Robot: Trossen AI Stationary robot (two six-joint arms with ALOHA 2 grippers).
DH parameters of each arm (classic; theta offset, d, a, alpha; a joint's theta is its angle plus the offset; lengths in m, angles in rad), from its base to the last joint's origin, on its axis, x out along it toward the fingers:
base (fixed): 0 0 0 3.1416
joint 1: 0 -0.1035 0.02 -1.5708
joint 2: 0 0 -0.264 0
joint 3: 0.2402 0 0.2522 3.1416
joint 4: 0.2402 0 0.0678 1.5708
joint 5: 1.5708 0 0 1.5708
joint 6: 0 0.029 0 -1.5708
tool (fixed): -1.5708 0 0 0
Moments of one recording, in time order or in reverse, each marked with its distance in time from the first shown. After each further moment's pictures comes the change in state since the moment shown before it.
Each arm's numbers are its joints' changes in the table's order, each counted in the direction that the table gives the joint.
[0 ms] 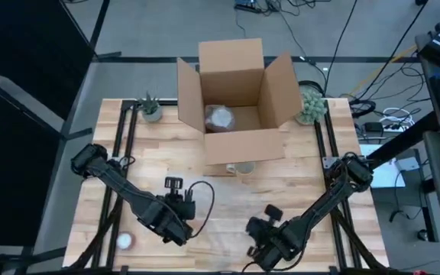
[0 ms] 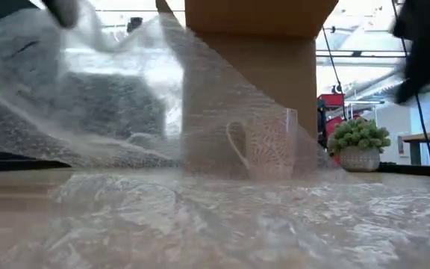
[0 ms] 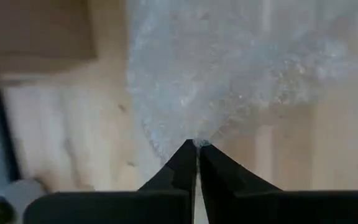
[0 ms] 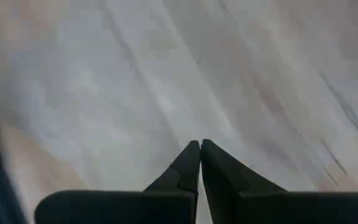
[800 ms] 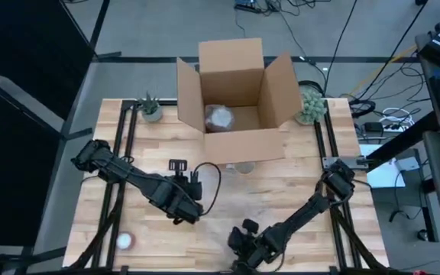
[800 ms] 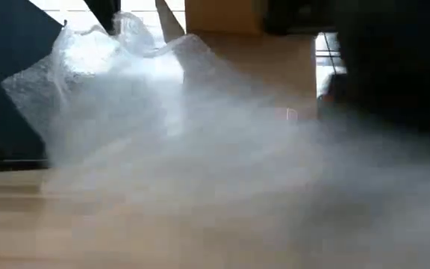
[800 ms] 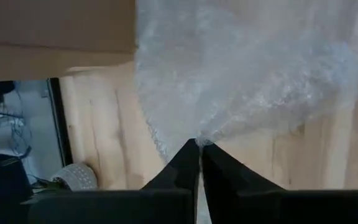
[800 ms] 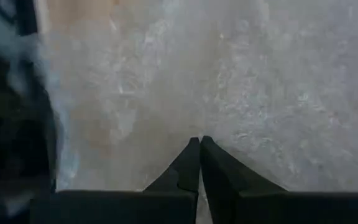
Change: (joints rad) left arm -0.138 0.000 0.034 0.065 0.030 0.075; right arm -0.001 -0.208 0.005 -0.317 0.216 -0.107
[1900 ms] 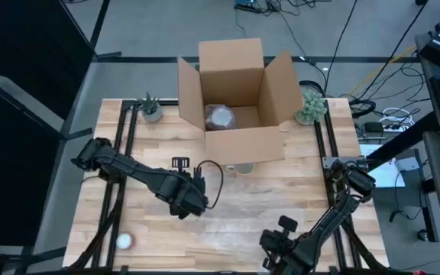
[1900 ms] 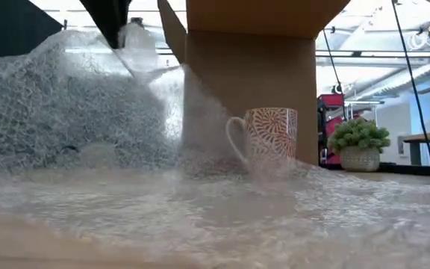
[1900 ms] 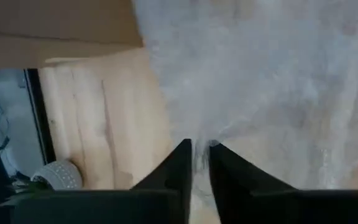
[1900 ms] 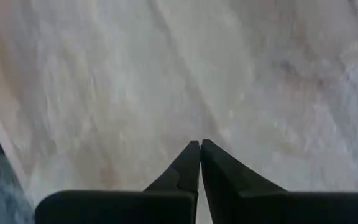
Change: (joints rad) left arm -0.072 -0.002 -0.029 -0.028 -0.063 0.038; right arm -0.145 0.147 -0.005 0.519 -0.181 0.318
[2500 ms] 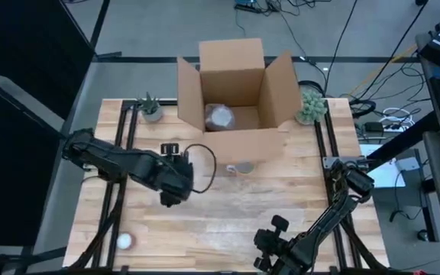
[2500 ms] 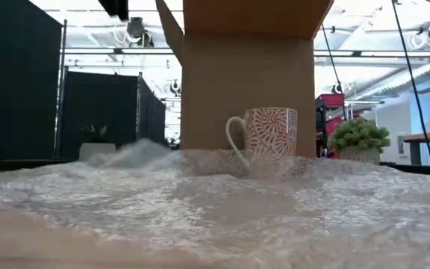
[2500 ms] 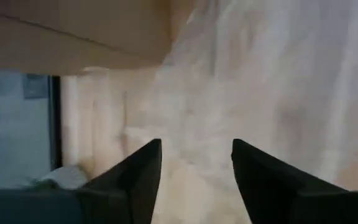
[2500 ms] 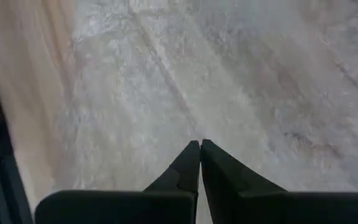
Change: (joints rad) left arm -0.009 0.237 -0.048 -0.073 -0.007 0.028; right arm 0.014 -0.019 0.001 -0.107 -0.168 -0.030
